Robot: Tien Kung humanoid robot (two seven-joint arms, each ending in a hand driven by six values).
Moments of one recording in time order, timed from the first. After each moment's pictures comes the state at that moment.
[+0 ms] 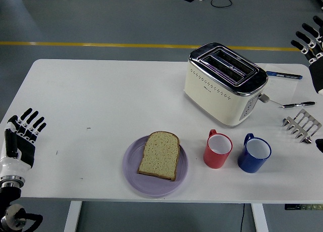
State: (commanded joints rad) left arm 0.08 0.06 -1.59 -1.31 0.81 0.03 -0.26; right arm 0.23 -0.26 1.53 1.40 -0.66 -0.05 0.15
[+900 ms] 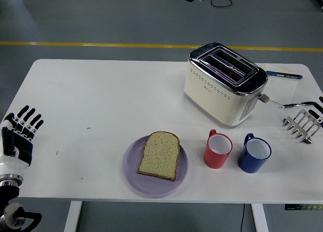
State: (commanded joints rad) left arm 0.08 0.05 -1.61 -1.33 0.82 0.03 -0.26; right arm -0.02 -0.20 1.66 1.35 -0.68 0.01 0.11
